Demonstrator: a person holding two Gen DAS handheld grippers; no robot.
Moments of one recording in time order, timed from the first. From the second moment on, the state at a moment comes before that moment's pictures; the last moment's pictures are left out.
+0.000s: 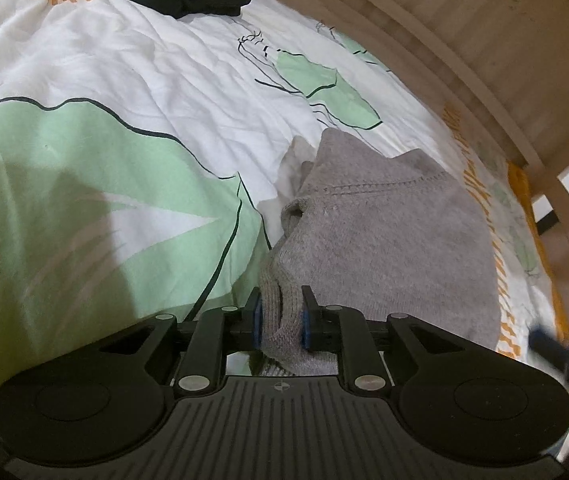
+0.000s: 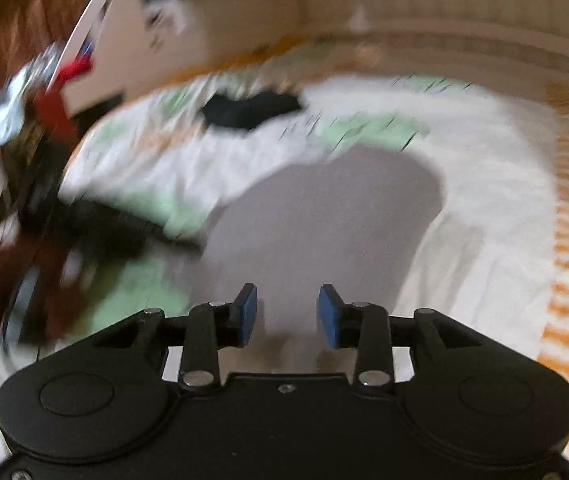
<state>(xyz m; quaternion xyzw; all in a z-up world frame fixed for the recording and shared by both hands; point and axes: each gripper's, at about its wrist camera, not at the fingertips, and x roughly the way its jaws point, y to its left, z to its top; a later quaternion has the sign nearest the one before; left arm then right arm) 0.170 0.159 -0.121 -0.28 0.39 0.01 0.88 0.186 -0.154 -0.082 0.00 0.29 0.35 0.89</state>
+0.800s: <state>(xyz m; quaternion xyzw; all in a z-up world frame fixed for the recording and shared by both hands) 0.154 0.144 -0.084 -0.23 0.36 -0.01 0.90 0.305 -0.142 -0.107 0.08 0.33 0.30 0.89</state>
